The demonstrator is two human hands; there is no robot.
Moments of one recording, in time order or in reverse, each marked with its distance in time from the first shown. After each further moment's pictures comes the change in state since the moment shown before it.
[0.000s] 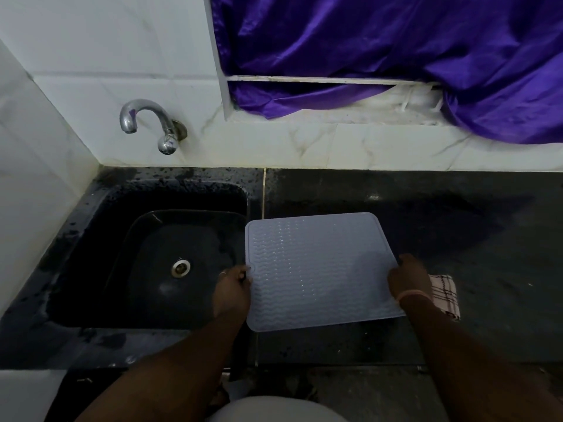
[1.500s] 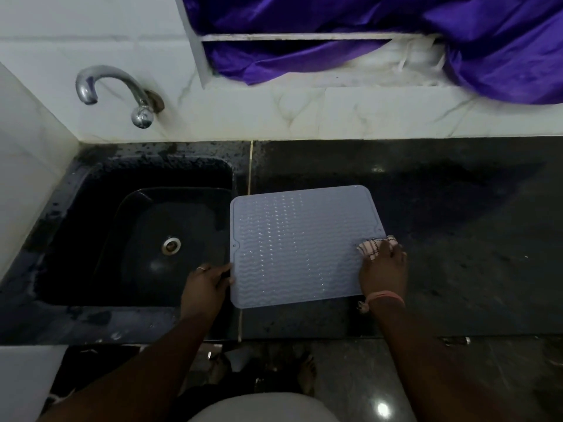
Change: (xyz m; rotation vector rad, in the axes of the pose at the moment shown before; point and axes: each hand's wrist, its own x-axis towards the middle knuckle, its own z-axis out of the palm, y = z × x) left_hand -0.032 -0.031 -0.023 0.257 -0.073 0.231; right_hand -0.026 0.033 0.059 -0.043 0.175 -0.197
